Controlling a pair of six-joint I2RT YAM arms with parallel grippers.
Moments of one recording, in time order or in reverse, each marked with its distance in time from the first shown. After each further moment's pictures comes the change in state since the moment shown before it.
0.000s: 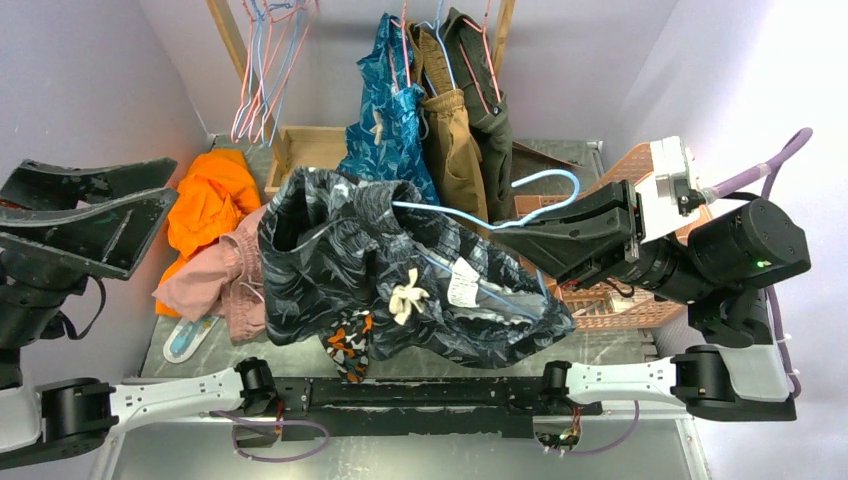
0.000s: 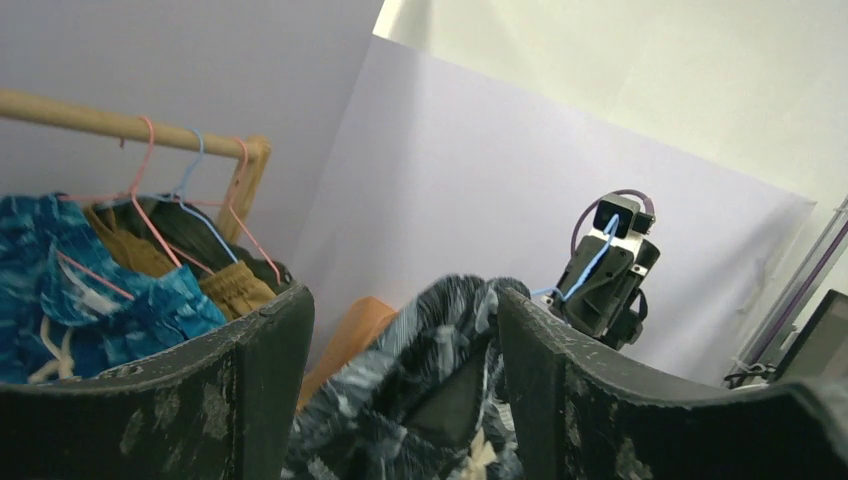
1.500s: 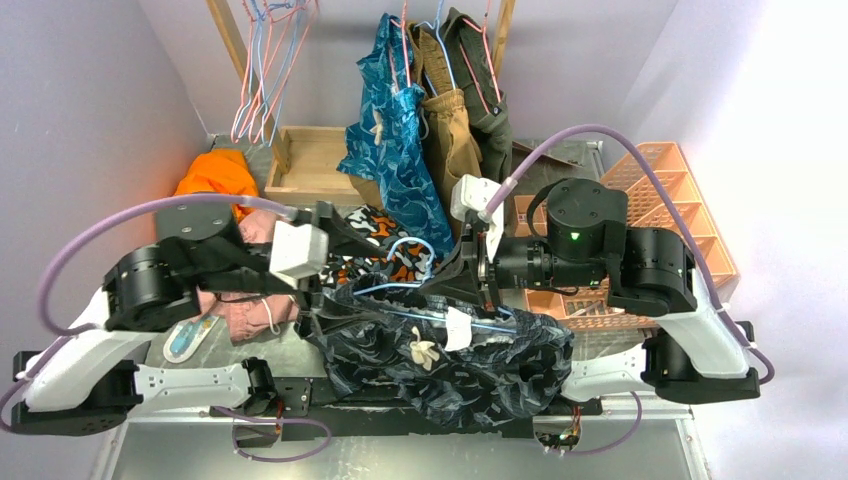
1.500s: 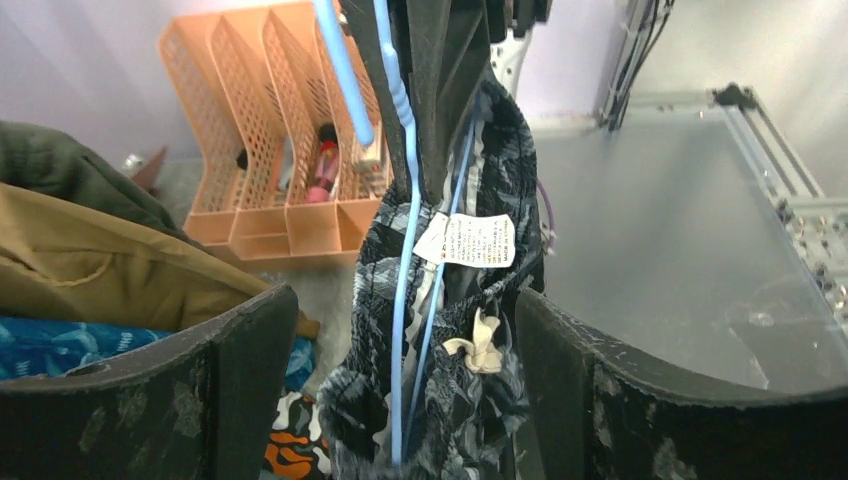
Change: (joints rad) left arm 0.001 0.245 -0.169 -0.222 0.667 0.449; right arm 0.000 0.238 0.137 -0.511 -0.108 -0.046
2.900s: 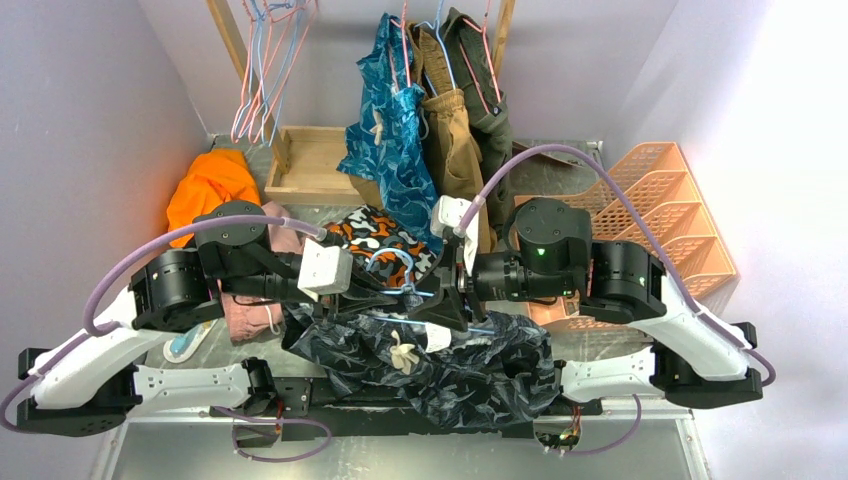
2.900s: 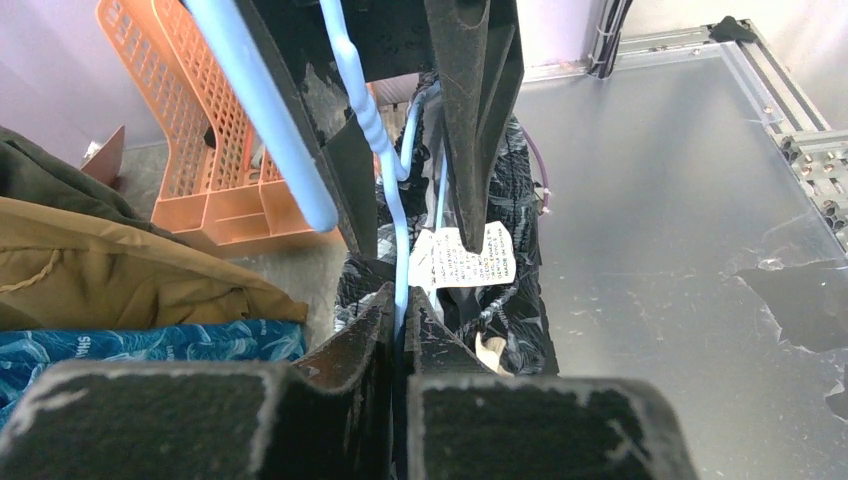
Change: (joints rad) left arm 0.000 0.013 -0.117 0.017 0.072 0.088; right arm -0.001 -0.064 -0.238 0.116 -0.035 0.052
